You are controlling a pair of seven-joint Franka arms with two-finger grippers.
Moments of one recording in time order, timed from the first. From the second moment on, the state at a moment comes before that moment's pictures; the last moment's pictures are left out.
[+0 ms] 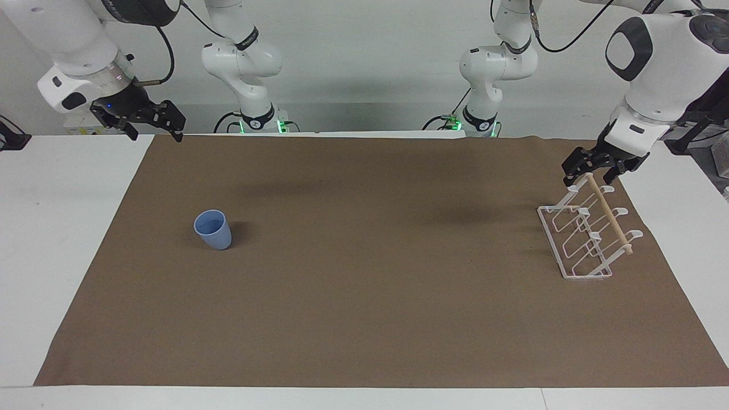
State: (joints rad) left arm -0.05 0.01 -0.02 -1.67 0.01 1.69 -0.02; right arm -0.02 0.00 -0.08 -1.50 -0.02 1.33 -0.04
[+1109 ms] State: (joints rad) left arm -0.05 0.01 -0.02 -1.67 0.01 1.69 -0.02; right arm -0.02 0.01 -0.08 -1.93 -0.02 1.88 -0.18
